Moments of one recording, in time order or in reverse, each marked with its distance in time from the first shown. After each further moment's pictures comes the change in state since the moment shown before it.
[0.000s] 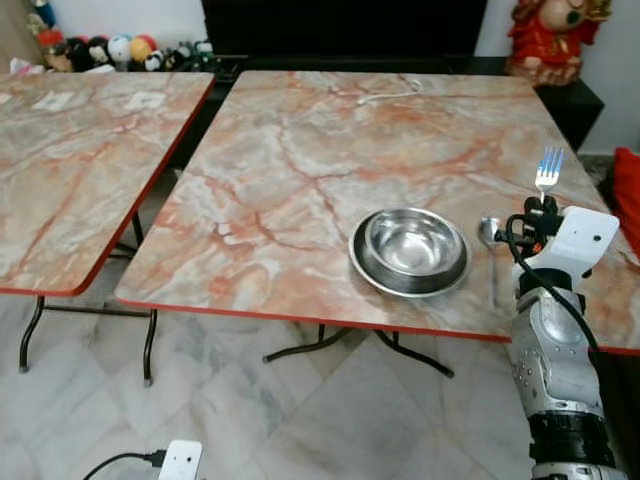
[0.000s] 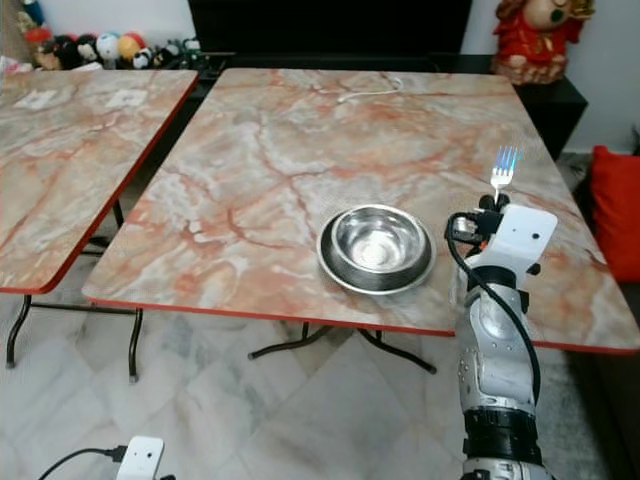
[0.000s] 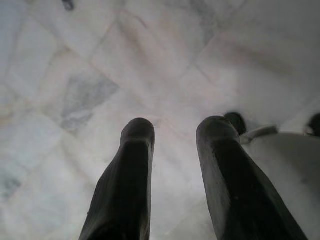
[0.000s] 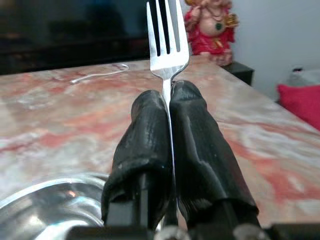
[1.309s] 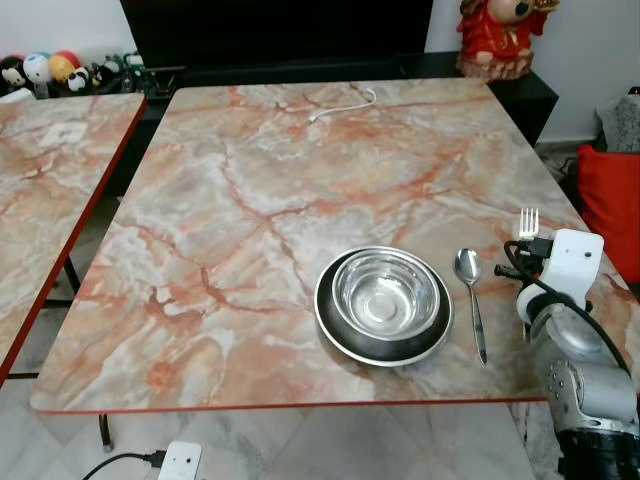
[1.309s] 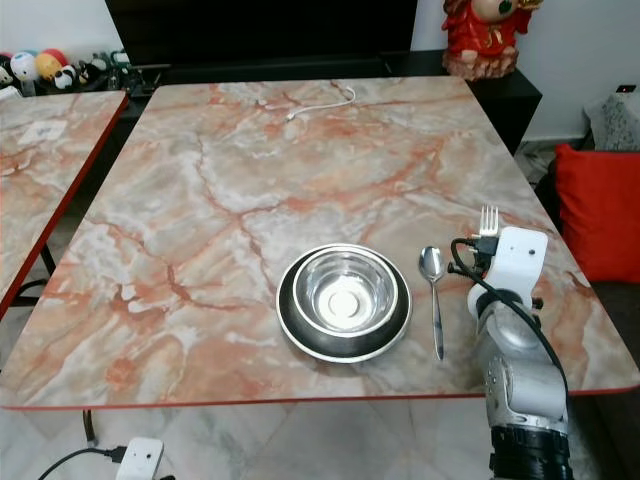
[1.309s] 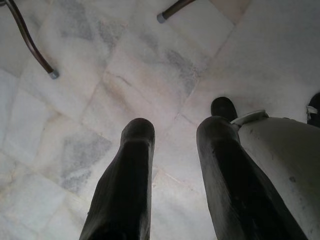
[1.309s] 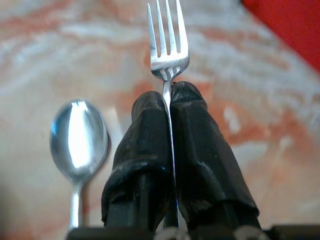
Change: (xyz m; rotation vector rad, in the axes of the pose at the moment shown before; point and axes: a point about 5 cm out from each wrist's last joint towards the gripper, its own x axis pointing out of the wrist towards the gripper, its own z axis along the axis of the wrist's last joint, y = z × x) left arm 0.001 -0.005 0.003 0.006 -0.019 -0.023; right arm -0.020 -0.038 -0.034 -0.049 0.454 -0.057
